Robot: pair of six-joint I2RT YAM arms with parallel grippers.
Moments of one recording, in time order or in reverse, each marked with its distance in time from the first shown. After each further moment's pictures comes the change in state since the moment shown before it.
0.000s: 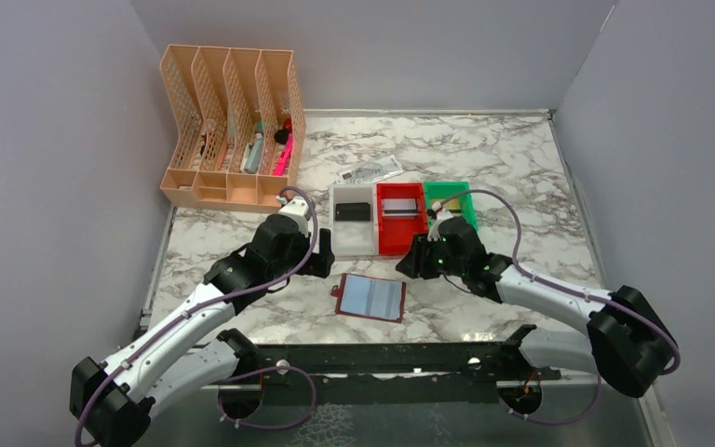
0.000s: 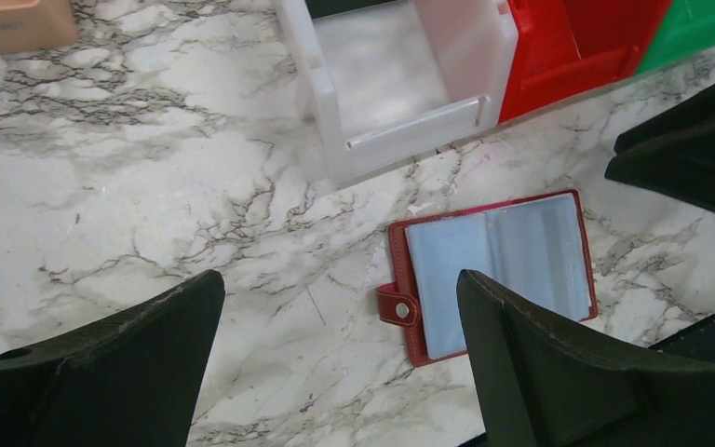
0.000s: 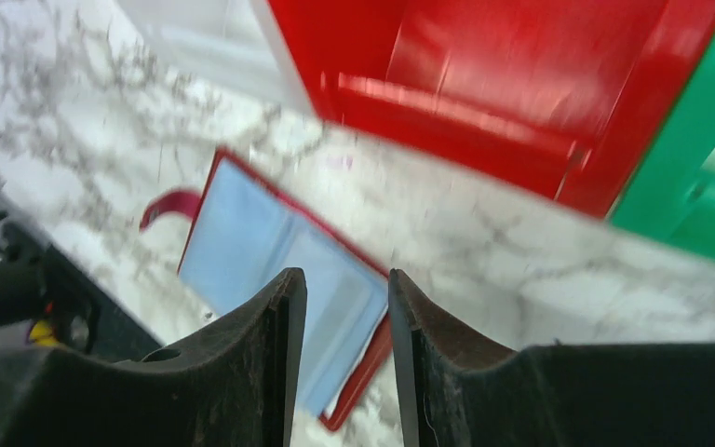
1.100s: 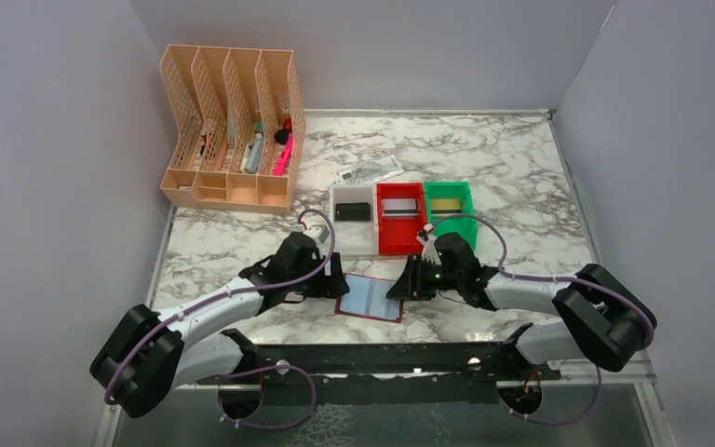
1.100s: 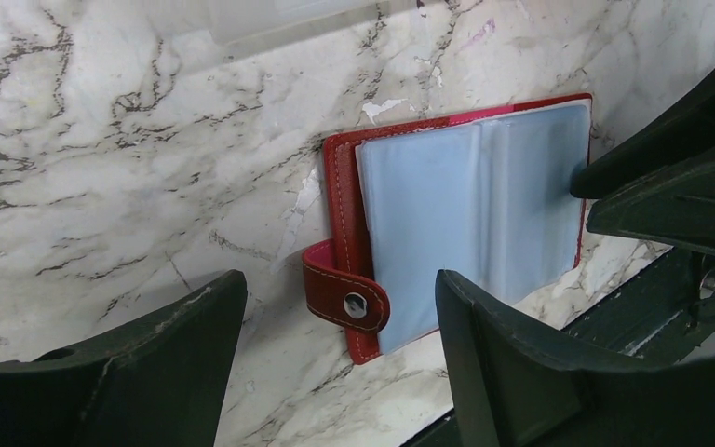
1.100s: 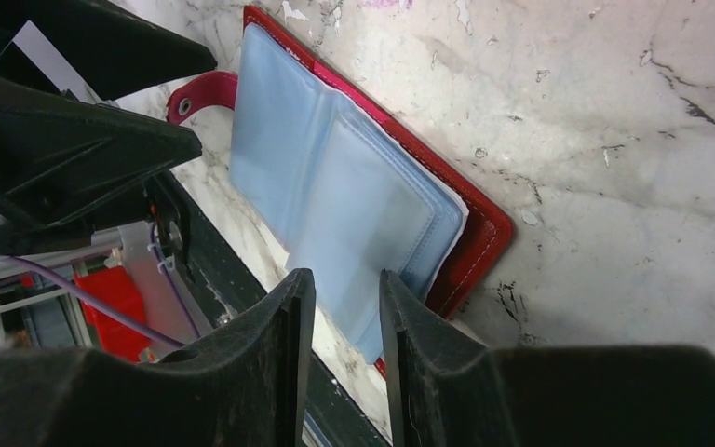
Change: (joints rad) left arm 0.001 0.264 -0.257 0.340 0.307 -0.237; right arm 0.009 0.127 -0.206 0.277 -0.364 0.275
